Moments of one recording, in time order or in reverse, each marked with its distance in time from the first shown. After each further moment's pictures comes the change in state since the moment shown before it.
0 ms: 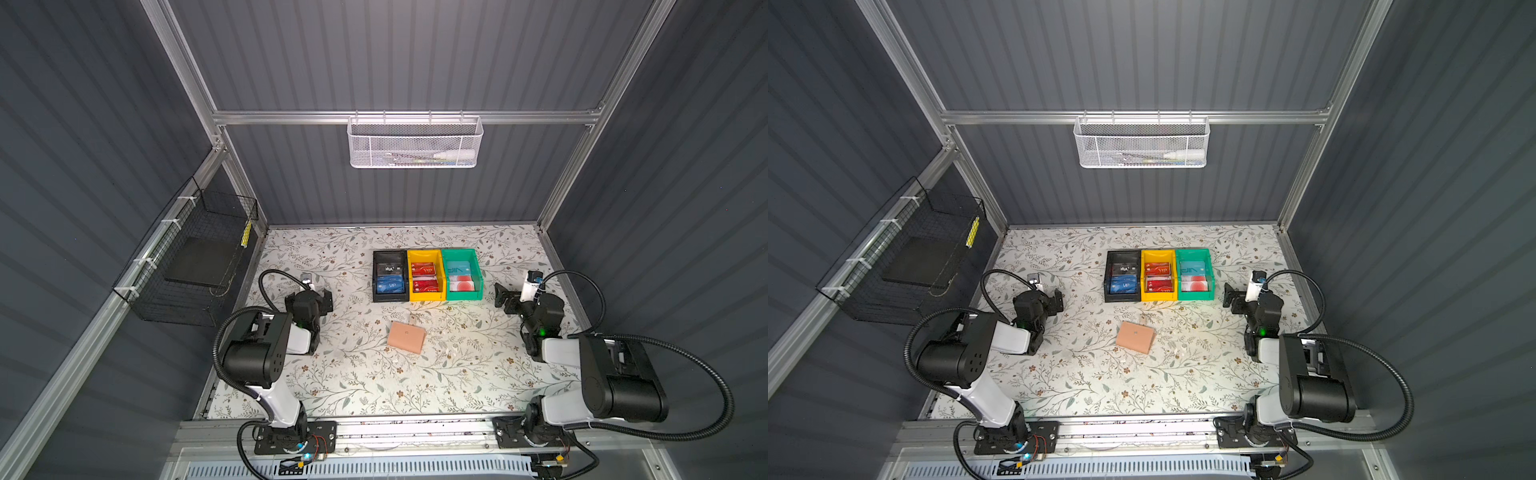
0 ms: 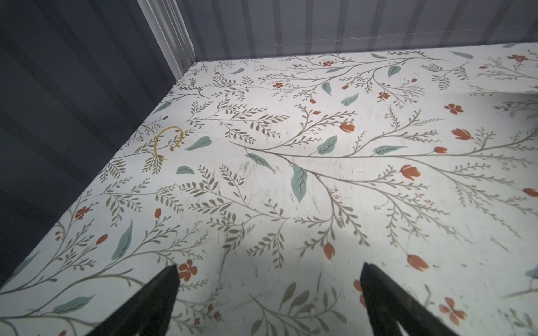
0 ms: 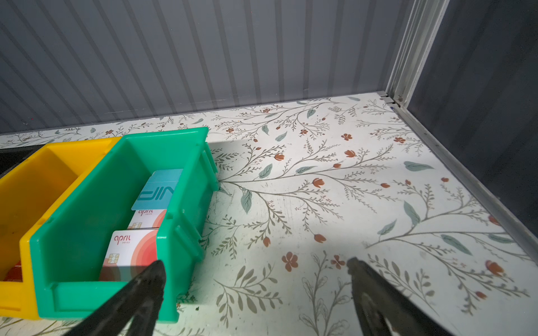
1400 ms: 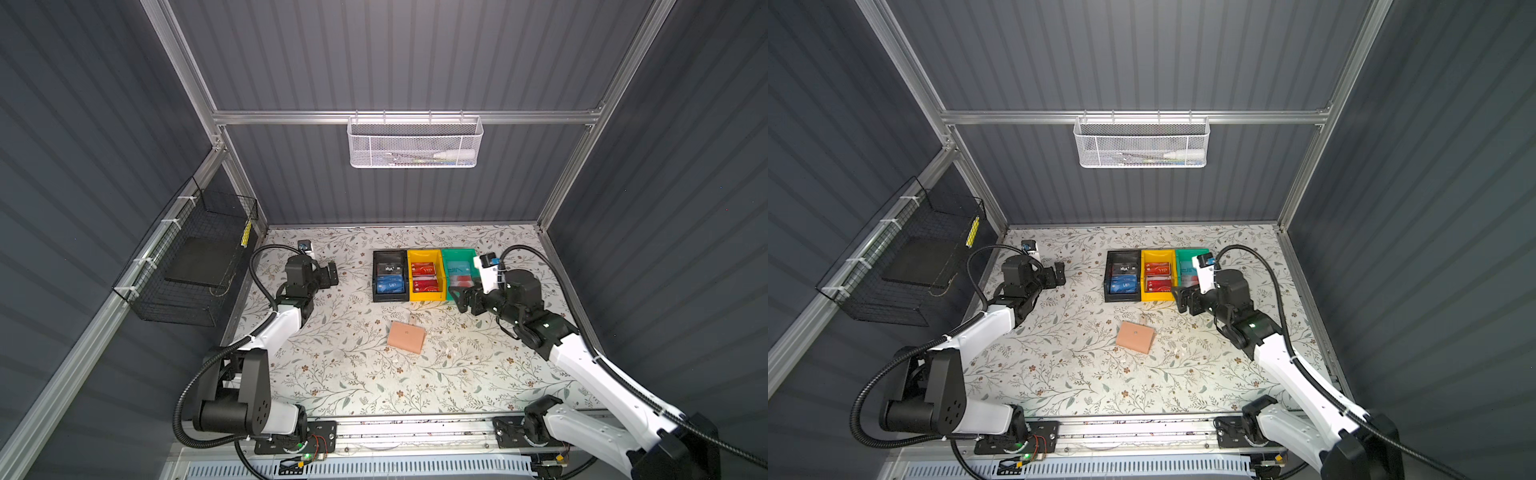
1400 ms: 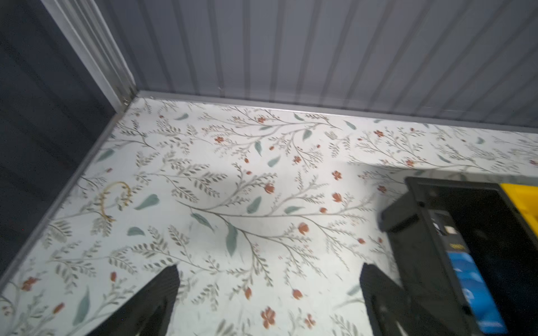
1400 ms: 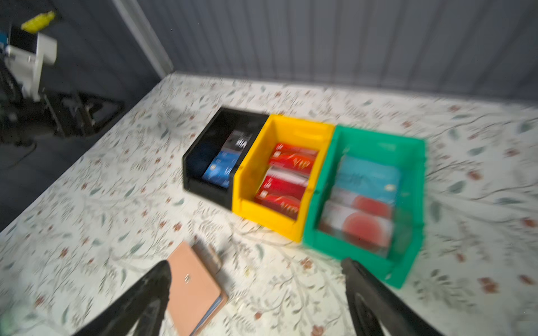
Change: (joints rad) left arm -0.053 -0.322 0.357 -0.780 0.264 -0.174; right arm 0.591 -0.395 0.439 -1.100 0.019 0.113
